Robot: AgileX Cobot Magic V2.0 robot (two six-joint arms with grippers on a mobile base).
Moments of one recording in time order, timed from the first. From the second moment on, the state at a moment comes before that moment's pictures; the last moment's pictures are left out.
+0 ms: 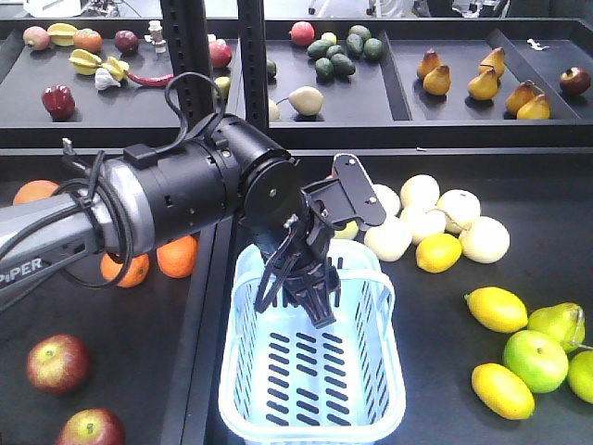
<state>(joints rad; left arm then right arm) -0.75 1.91 -1.65 0.07 0.95 0.44 0.12 -0.01 0.03 -0.12 0.07 0.11</state>
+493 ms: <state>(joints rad) -0.75 1.91 -1.65 0.04 0.94 0.45 0.12 -0.01 0.03 -0.12 0.07 0.11</state>
